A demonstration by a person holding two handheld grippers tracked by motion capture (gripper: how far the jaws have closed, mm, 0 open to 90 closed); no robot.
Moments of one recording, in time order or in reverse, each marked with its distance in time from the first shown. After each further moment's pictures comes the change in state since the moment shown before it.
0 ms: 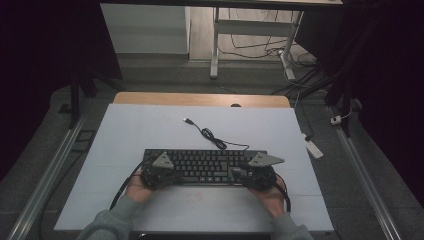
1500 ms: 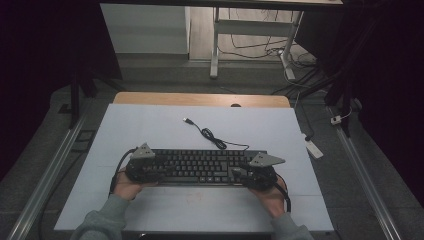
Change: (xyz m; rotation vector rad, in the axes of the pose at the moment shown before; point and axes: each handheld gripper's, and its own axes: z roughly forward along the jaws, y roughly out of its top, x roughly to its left) left arm 0.017 -0.006 -0.040 -0.208 0.061 -0.150; right arm 0.000 0.000 -0.002 -0.010 -0.004 -0.002
